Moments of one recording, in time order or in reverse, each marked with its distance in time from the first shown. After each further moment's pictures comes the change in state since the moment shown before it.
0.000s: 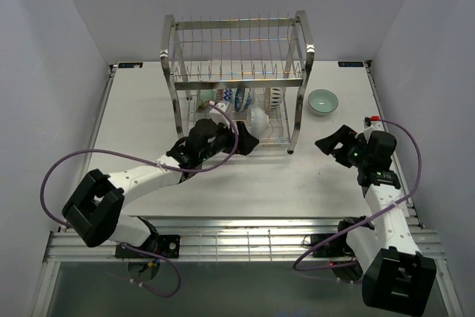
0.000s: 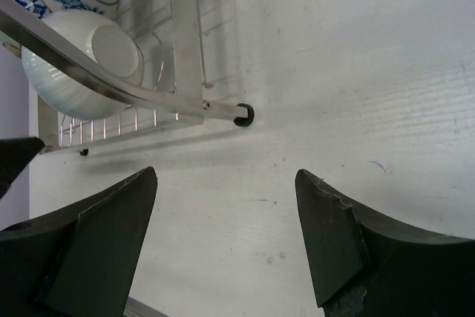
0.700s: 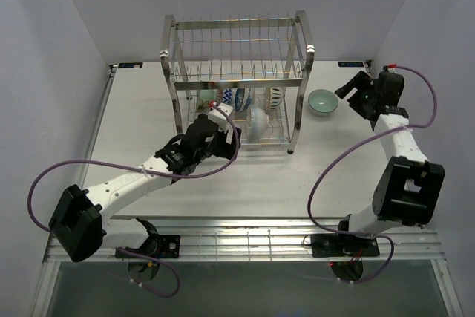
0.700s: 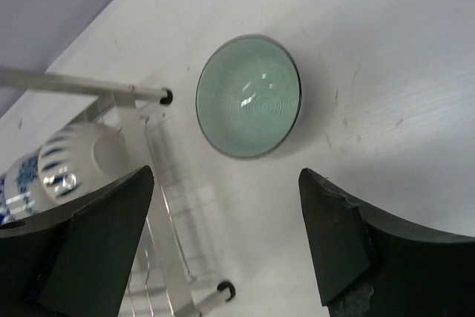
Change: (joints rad) left arm -0.032 -0.111 0.112 -0.411 -0.270 0.370; right arm -0.013 0.703 0.674 -0.016 0.277 0.033
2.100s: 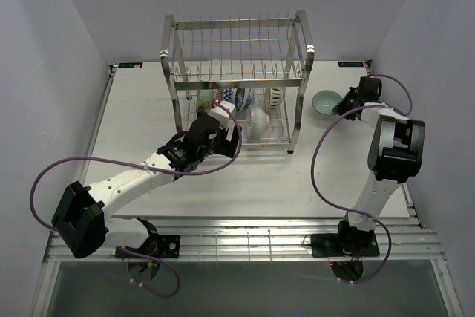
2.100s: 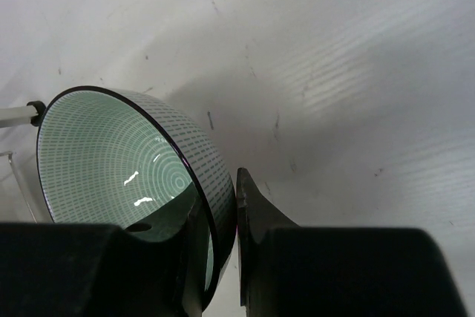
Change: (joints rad) left arm -0.005 0.025 0.044 -0.042 -0.065 0.026; right arm 0.017 0.343 0.051 0.088 0.053 -0.051
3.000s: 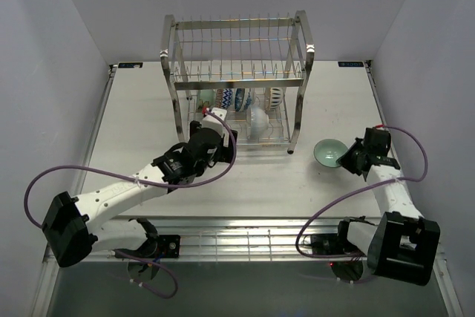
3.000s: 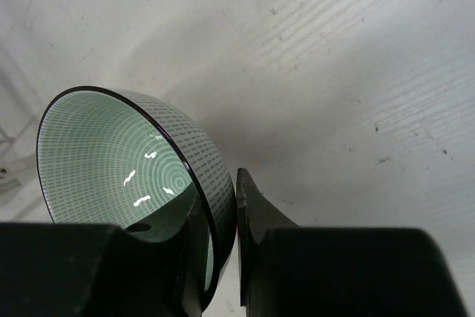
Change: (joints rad) left arm -0.153 -0.111 -0.046 -0.078 -0.238 -0.197; right arm 0.005 -0.870 -0.689 -0.303 0.082 0.021
